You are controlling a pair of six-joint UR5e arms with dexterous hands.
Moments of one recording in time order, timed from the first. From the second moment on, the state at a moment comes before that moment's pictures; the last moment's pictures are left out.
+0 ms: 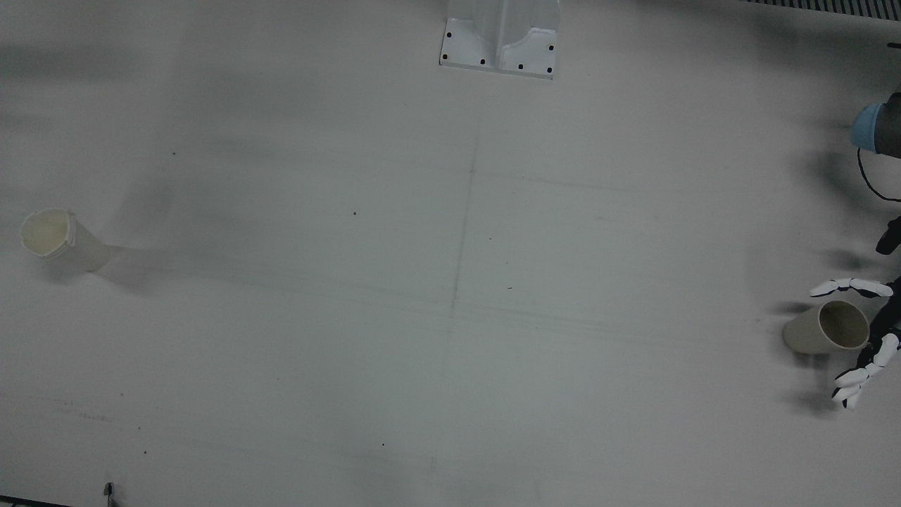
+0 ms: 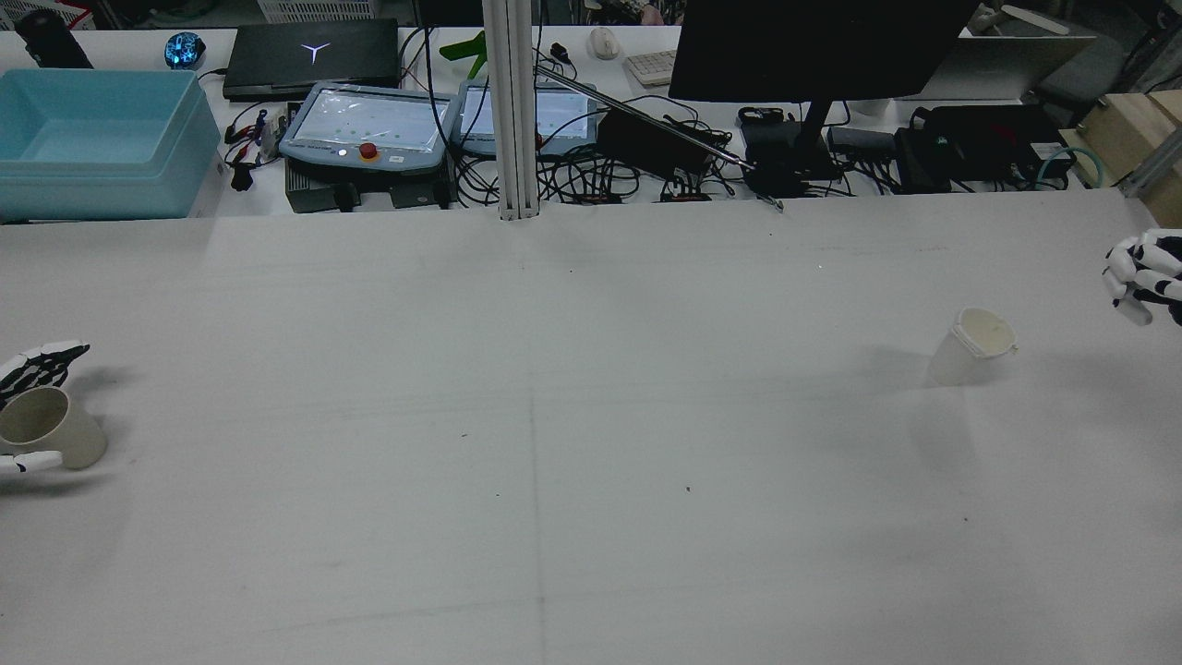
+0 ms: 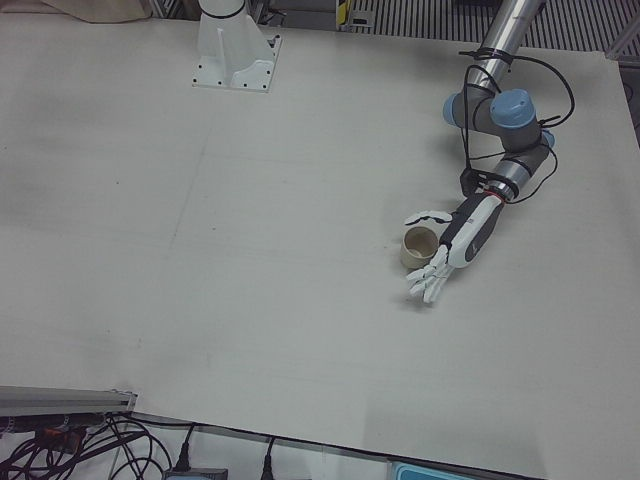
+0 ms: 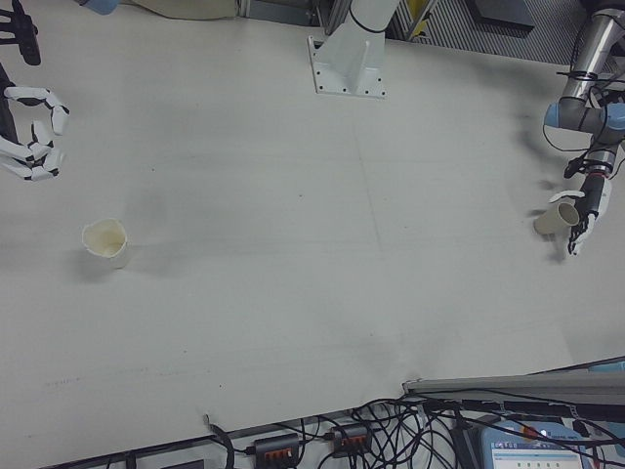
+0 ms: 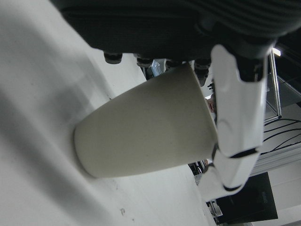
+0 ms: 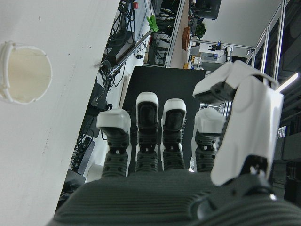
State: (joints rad) left arm -0.90 -1.46 -1.45 -0.46 1.43 0.51; right arm 1.30 -1.85 1.92 -3.18 -1.58 -0.18
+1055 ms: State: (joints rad) left arm -0.88 -1.49 -1.45 -0.41 1.43 0.47; right arm 1.30 -1.85 1.92 -3.18 -1.58 -0.18
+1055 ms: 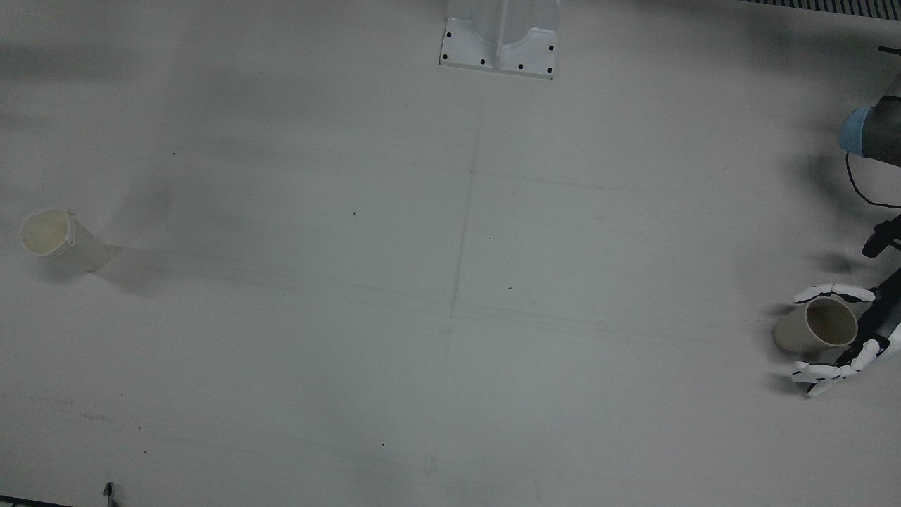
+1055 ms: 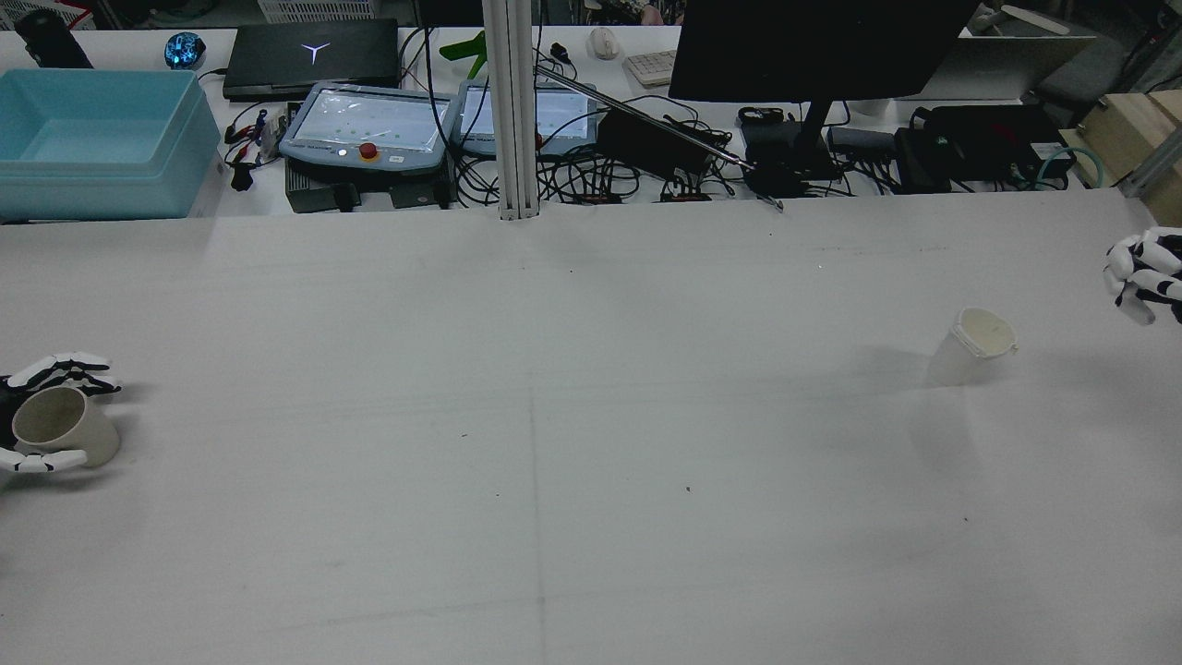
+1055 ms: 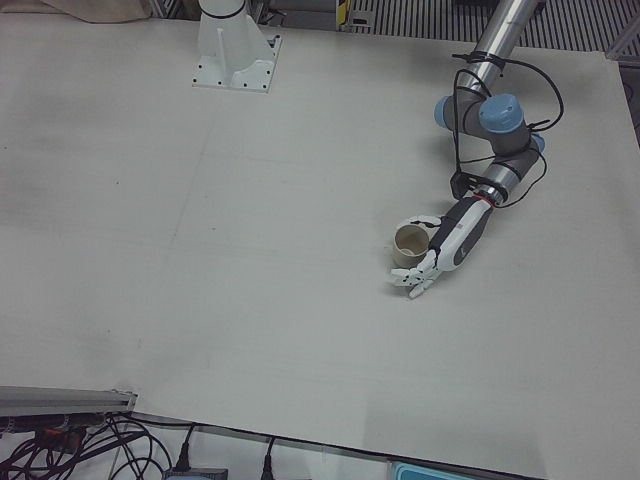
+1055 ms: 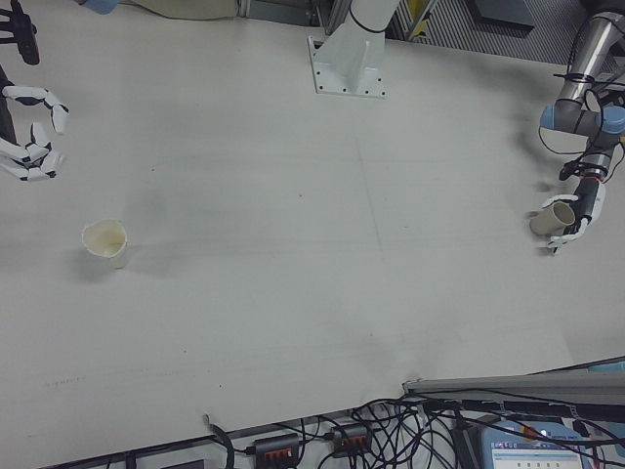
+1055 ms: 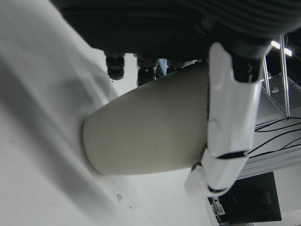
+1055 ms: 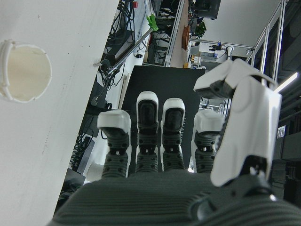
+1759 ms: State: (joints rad) left arm -0.87 -1.49 -1.45 -0.39 1.43 0.41; right arm 1.31 -1.85 1.92 -3.18 -1.58 -0.18
